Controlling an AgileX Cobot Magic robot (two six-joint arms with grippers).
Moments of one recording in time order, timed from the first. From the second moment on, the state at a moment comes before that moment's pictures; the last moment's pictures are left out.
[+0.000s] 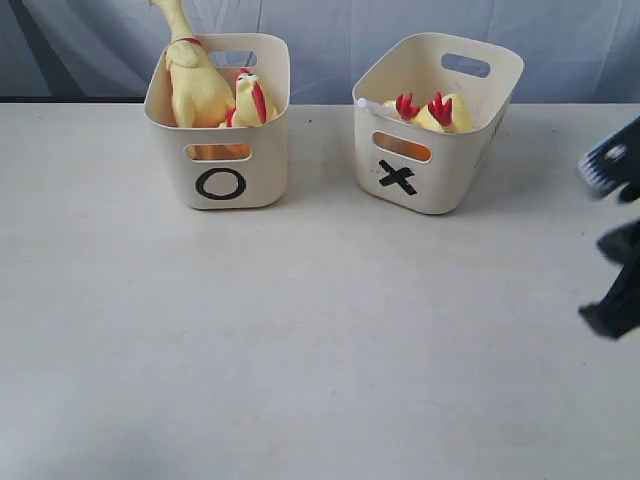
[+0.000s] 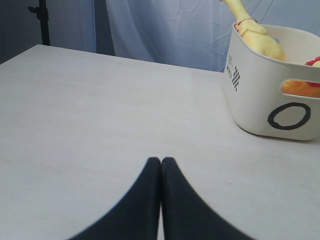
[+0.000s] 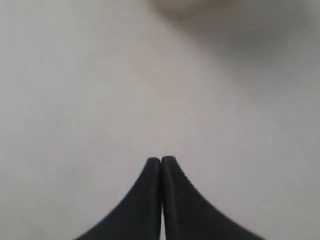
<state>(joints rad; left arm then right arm) 0.06 0.00 0.00 0.05 0.32 -0.17 0.46 0.87 -0.61 -0.33 0.66 -0.03</state>
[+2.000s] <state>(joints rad) 0.06 0.00 0.00 0.05 0.32 -0.17 -0.04 0.01 0.00 -0.02 0.33 -0.03</state>
